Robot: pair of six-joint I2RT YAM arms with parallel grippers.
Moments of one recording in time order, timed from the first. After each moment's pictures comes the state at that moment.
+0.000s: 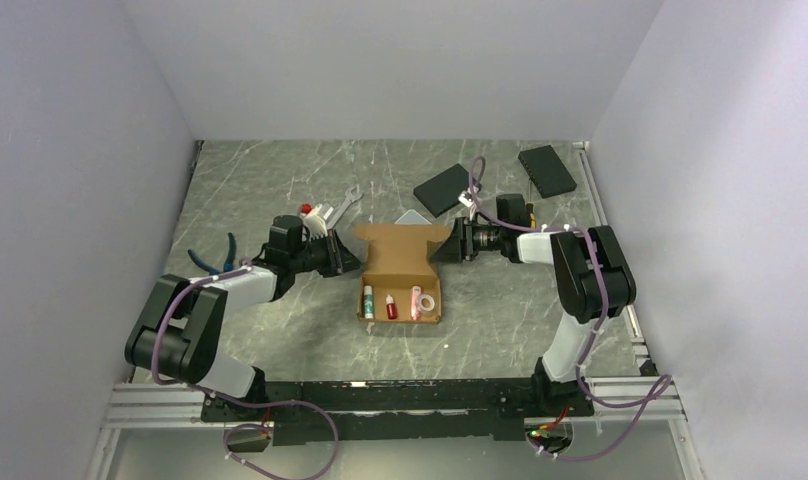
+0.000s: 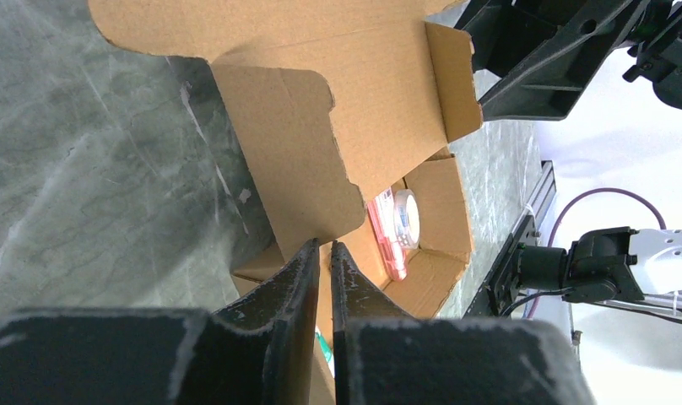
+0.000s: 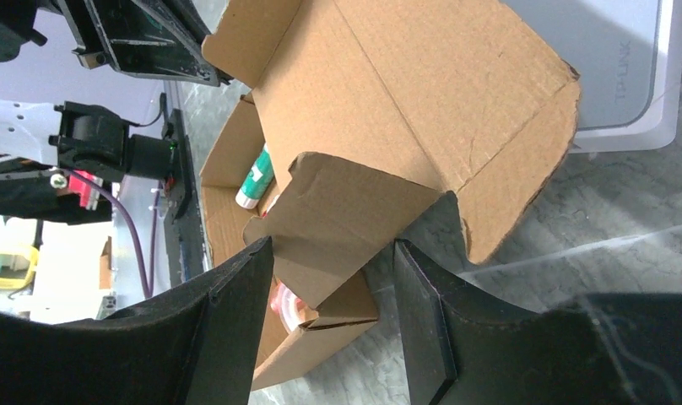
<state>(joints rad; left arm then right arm) -0.31 1.46 0.56 0.36 0.66 -0.59 0.19 1.81 0.83 0.23 -1.11 0.21</state>
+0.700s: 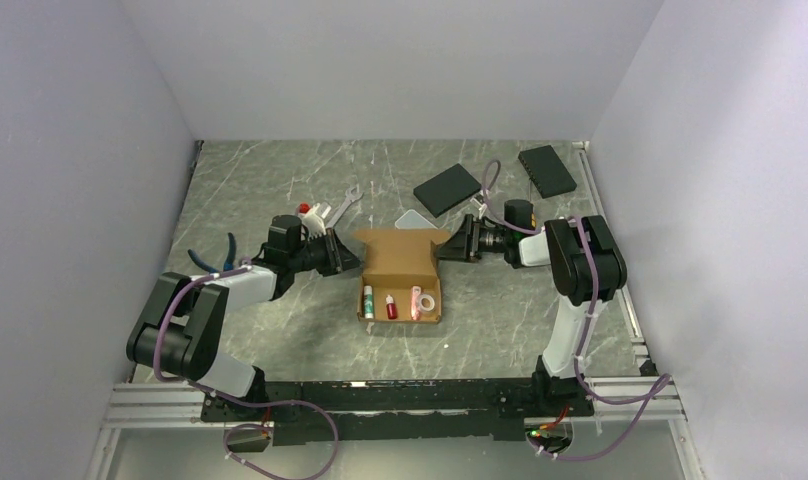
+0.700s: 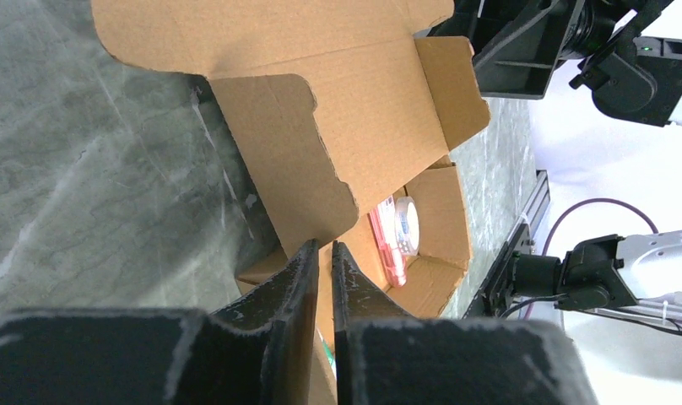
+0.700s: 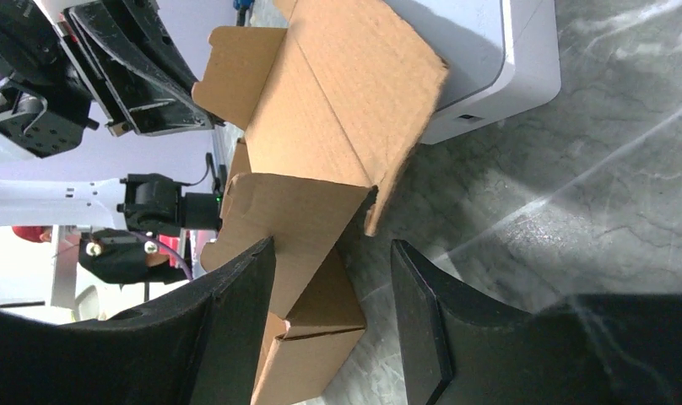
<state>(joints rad) -0.30 1.48 0.56 0.38 0.66 -0.61 0.12 1.95 0.79 0.53 -1.14 0.55</state>
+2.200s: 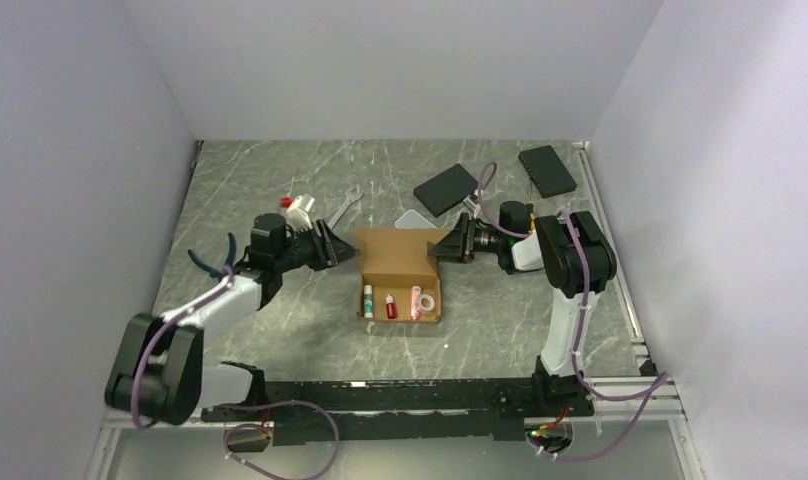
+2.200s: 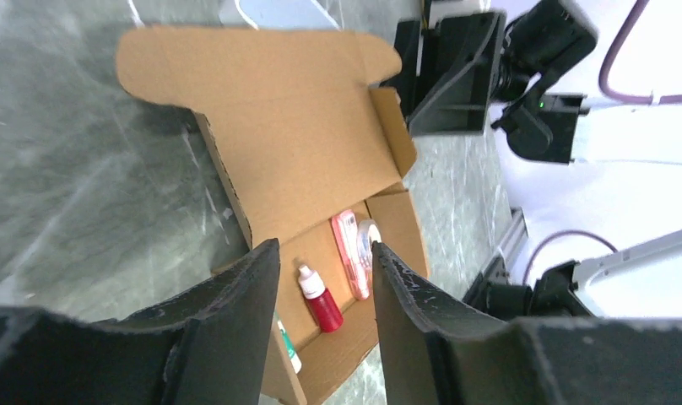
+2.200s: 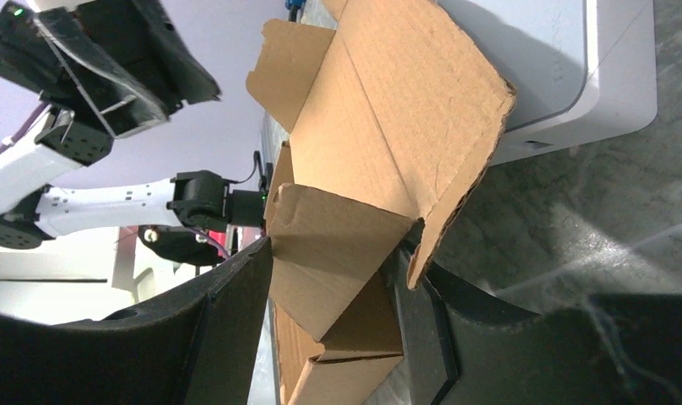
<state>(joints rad) -0.26 1.31 0.55 0.33 0.63 -0.67 0.15 2.03 0.77 0.83 -1.21 0.82</state>
